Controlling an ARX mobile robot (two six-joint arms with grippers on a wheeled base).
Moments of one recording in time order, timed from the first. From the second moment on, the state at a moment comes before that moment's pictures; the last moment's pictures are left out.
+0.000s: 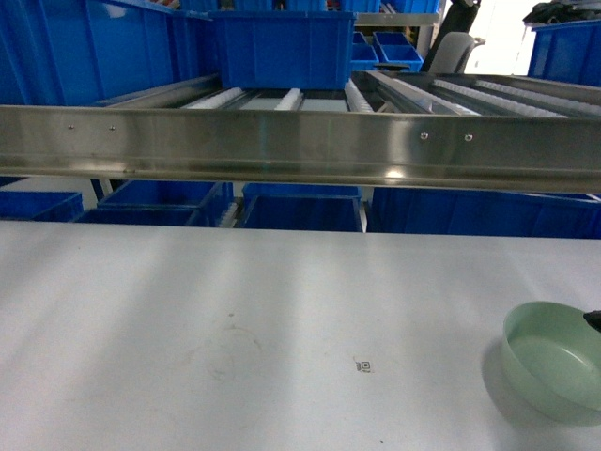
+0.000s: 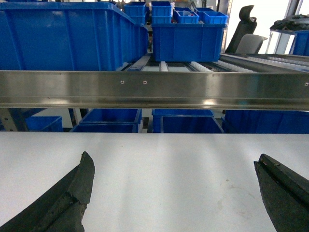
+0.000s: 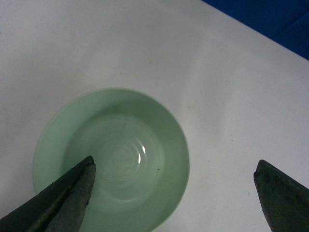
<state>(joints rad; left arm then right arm) 0.00 0.01 0.01 0.00 0.00 0.00 -0.08 1.68 0.71 0.20 -0.16 -0.46</state>
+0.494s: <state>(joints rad) 0.00 0.01 0.01 0.00 0.00 0.00 -0.14 1.89 0.80 0.22 -0.15 -0.48</state>
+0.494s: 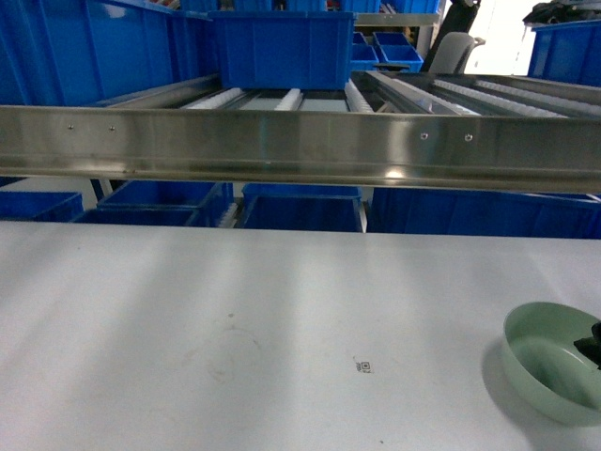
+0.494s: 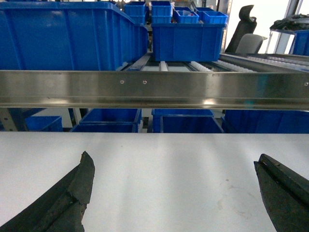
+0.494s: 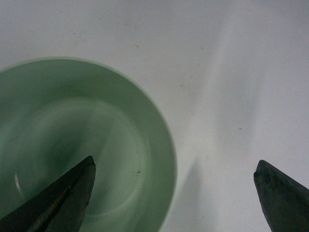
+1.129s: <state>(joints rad) 0.00 0.01 0.01 0.00 0.00 0.00 -0.08 1.98 0.83 0.24 -0.15 -0.43</state>
